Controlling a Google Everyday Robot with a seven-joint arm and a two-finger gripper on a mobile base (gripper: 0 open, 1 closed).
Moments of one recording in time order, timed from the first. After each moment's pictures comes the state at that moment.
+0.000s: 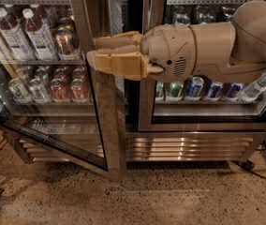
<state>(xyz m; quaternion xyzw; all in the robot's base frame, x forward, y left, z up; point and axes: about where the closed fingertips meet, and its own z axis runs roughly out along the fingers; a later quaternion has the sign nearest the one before) 0.425 0.051 1.033 -0.53 0.50 0.51 0.47</state>
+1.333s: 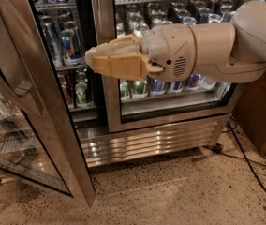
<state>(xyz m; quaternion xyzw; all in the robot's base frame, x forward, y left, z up) 0.425 0.051 1.033 -0.53 0.50 0.51 0.47</state>
